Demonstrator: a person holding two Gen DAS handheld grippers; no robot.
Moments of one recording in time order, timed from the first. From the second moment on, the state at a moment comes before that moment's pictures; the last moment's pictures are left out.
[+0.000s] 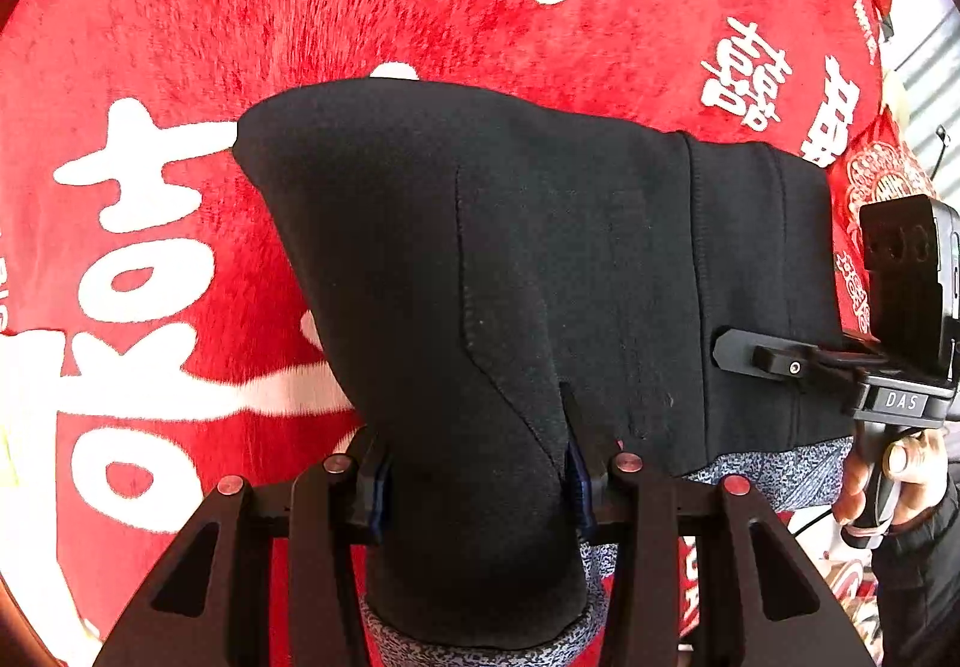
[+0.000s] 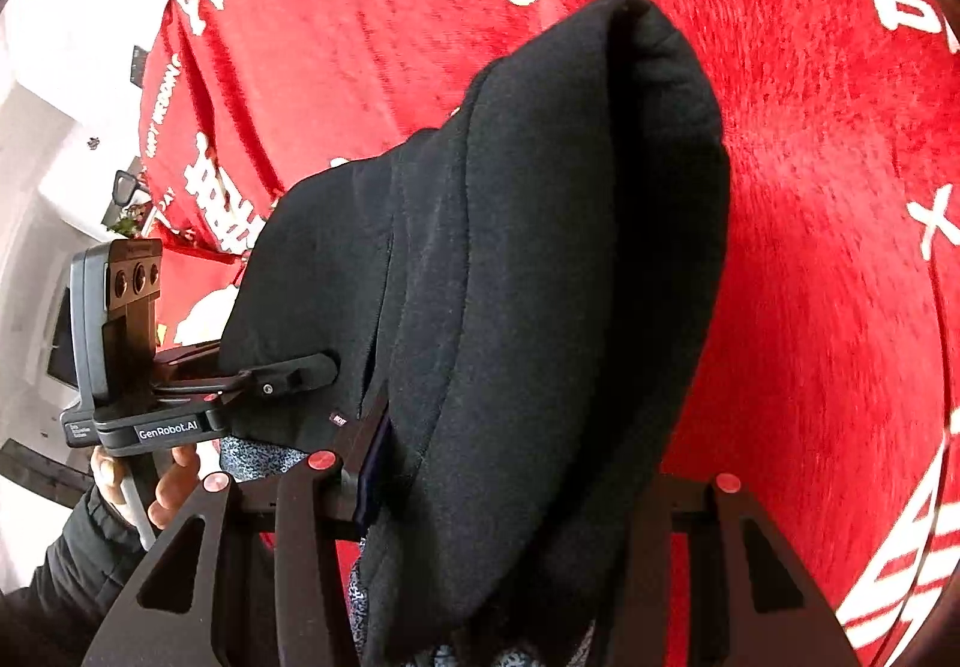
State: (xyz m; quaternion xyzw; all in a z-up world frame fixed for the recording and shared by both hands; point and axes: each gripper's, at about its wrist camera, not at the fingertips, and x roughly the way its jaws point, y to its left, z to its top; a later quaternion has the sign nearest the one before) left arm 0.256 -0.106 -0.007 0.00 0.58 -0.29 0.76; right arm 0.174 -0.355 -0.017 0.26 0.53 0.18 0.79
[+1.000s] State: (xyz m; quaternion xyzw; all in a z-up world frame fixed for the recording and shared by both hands) left arm 0.175 -0.087 0.019 0.12 0.53 -0.17 0.83; right arm 0.119 -0.319 0.058 0.08 0.51 -0.05 0.85
